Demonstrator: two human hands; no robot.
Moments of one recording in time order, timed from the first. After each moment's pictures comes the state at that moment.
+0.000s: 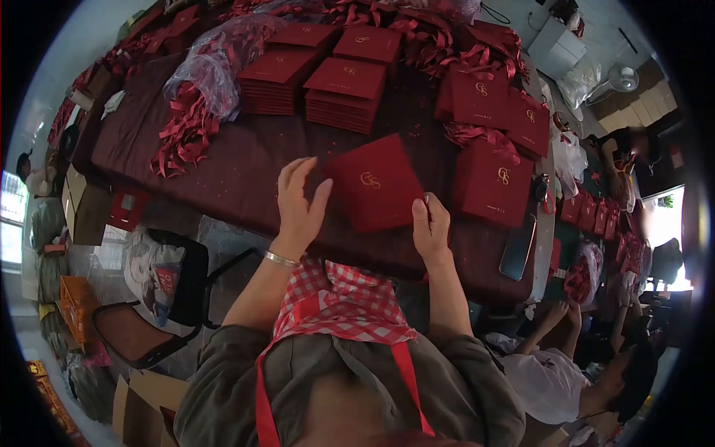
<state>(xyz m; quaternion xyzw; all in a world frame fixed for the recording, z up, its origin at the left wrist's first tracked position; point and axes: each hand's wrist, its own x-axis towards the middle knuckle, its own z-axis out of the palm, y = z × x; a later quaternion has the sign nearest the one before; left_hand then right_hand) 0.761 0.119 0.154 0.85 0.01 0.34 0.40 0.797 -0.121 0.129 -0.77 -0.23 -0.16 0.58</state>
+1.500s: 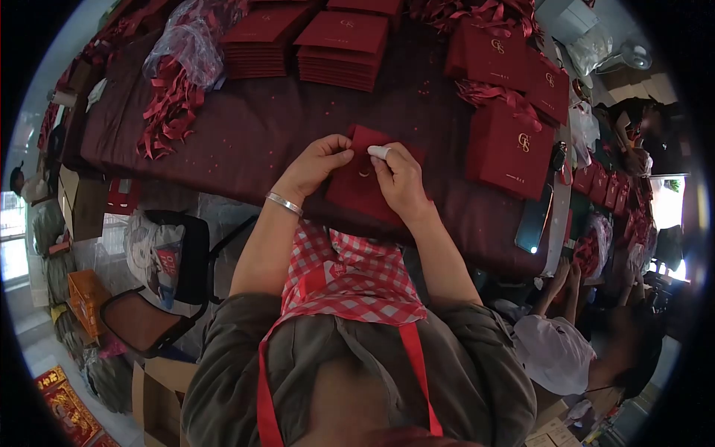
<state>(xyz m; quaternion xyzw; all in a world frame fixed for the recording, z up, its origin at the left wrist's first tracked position) 0.801 0.138 0.104 0.55 0.04 -0.20 0.81 0.811 -0.062 0.113 -0.79 -0.27 -0.10 0.54</state>
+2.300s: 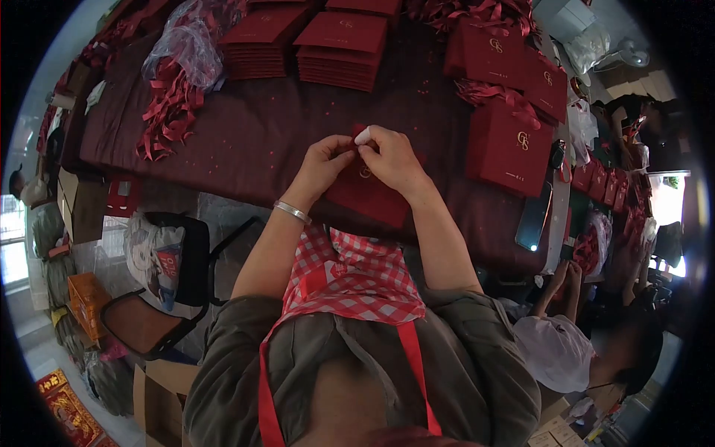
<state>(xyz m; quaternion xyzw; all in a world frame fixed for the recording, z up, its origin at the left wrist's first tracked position) 0.793 0.122 0.104 0.64 0.04 -0.11 0.76 0.837 -0.044 0.145 -0.78 -0.17 0.16 0.58</state>
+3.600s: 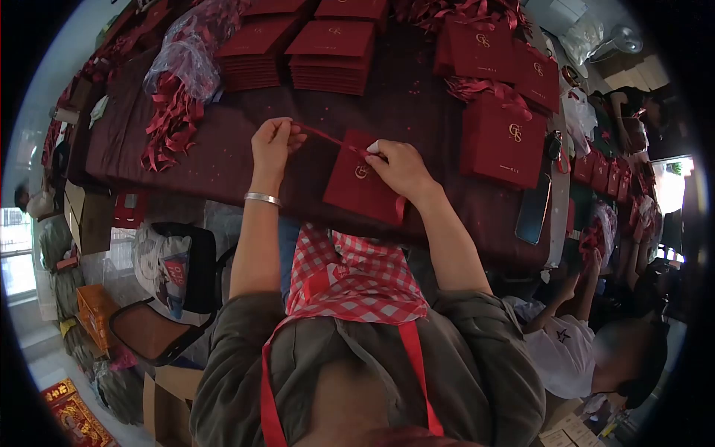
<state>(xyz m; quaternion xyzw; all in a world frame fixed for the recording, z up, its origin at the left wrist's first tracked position) 0.816 0.177 0.122 0.66 0.20 0.09 0.71 0.838 -0.075 0.121 -0.88 -0.25 0.09 0.40</state>
